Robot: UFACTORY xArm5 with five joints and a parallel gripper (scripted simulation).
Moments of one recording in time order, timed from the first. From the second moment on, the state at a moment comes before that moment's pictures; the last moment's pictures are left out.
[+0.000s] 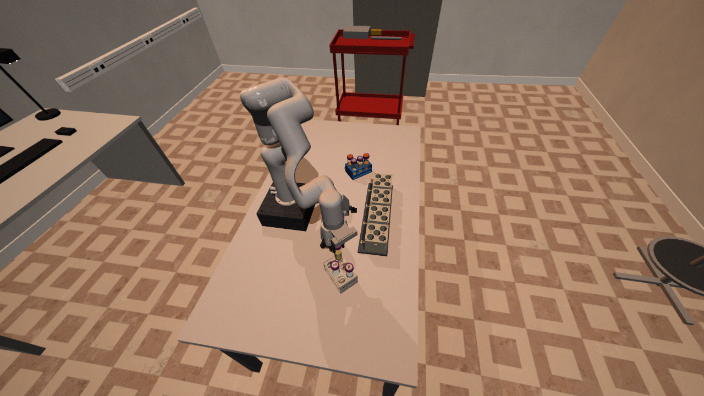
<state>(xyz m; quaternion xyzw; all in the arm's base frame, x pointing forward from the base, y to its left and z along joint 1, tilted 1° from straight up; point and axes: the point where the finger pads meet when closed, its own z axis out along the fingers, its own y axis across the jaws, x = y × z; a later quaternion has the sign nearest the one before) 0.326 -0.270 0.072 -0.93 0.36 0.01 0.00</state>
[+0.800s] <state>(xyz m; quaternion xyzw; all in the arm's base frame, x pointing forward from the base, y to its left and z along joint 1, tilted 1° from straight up) 0.326 -0.270 0.052 -0.93 0.36 0.01 0.00</state>
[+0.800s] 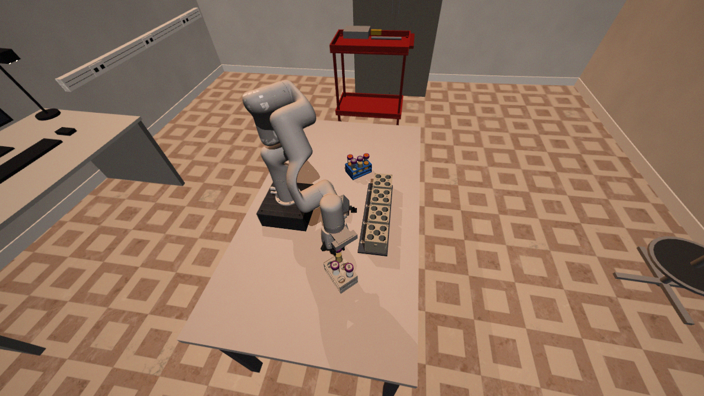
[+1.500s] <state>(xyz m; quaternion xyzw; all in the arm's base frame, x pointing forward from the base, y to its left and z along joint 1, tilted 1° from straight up) 0.326 -0.270 0.033 -0.93 0.36 0.01 0.00</state>
